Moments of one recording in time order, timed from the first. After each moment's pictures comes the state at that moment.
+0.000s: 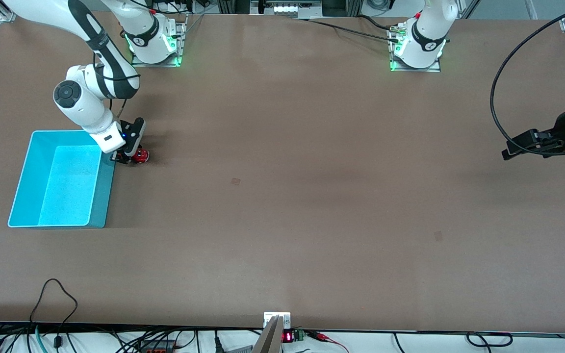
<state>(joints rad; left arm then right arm) 0.11 0.14 -0.07 -1.51 -0.08 1.65 -0.07 -0.29 0.23 0.26 -2.57 -0.16 2.85 -1.26</state>
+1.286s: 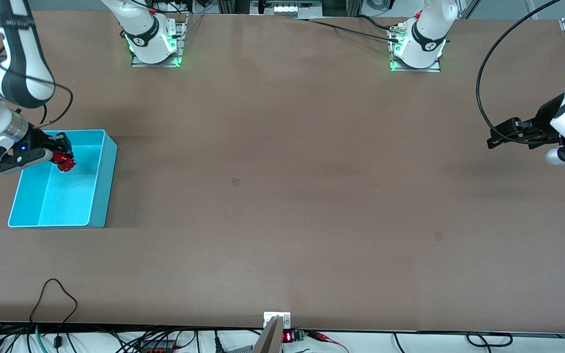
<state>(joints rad) 0.09 0.12 -0.11 -1.51 -0.05 1.60 -0.05 -0.27 0.17 0.01 -2.18 0.00 2.35 -0.53</state>
